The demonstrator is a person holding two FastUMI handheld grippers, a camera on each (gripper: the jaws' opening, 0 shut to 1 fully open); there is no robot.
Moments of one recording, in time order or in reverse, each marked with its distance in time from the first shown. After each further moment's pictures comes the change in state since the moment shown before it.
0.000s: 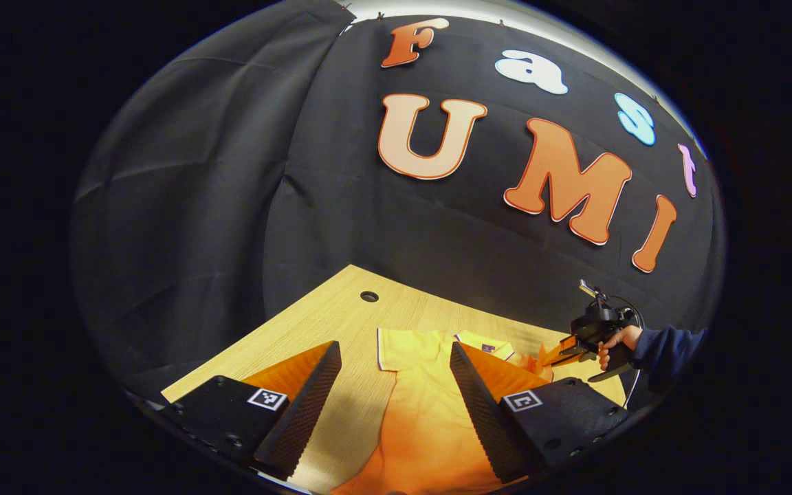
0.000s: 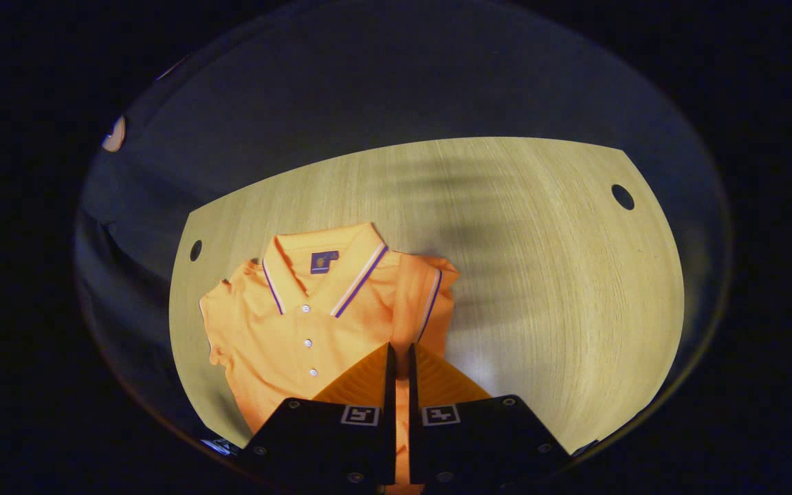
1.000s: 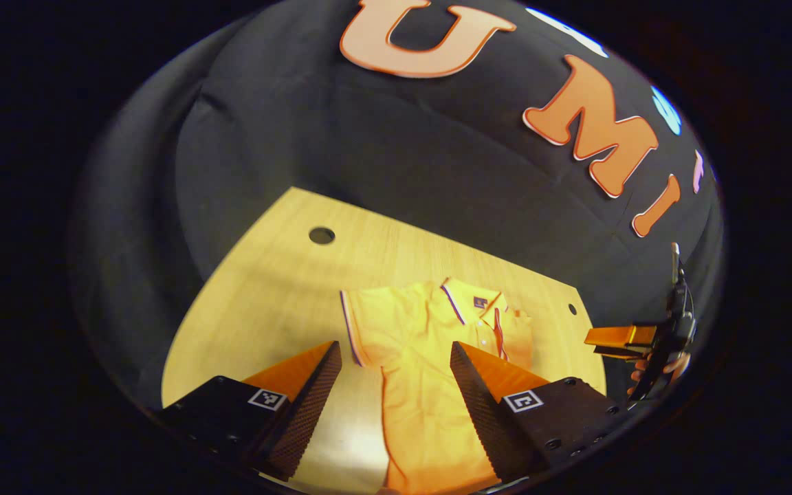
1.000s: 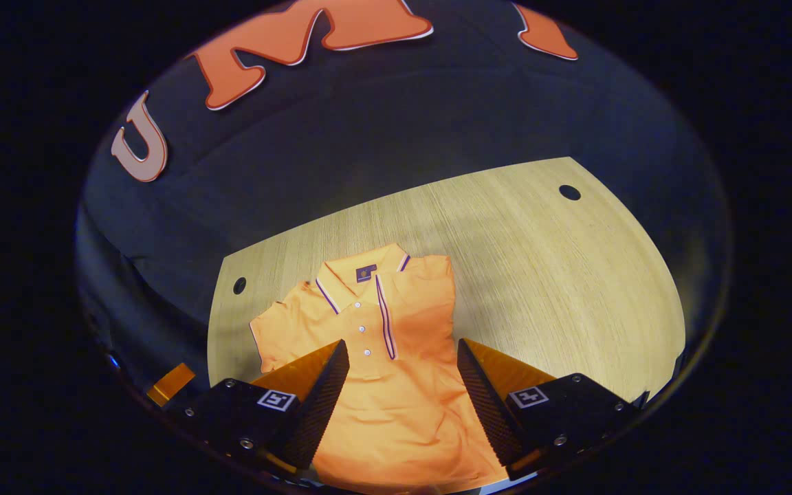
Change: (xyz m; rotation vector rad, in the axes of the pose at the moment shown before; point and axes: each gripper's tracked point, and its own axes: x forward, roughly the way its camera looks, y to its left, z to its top) left arm 0.190 -0.002 -0.043 -0.019 0.509 -0.234; right arm -0.125 0.011 -0.054 0.167 -0.267 -0.011
